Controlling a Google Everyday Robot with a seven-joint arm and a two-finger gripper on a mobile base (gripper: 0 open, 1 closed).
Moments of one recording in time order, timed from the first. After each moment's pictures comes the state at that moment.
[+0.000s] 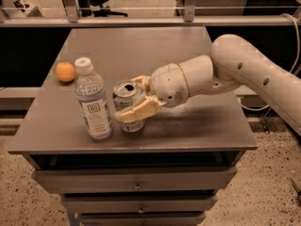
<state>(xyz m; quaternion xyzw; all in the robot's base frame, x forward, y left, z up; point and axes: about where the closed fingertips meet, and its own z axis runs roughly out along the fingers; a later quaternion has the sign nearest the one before) 0.470 0.053 0.893 -0.61 0.52 0.46 0.39</state>
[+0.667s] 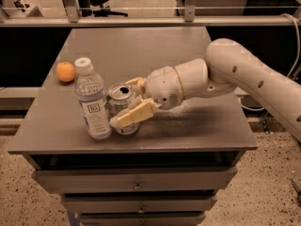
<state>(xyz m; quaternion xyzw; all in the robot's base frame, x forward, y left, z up) 0.470 0.064 0.887 -0.60 0.52 0.47 0.39</state>
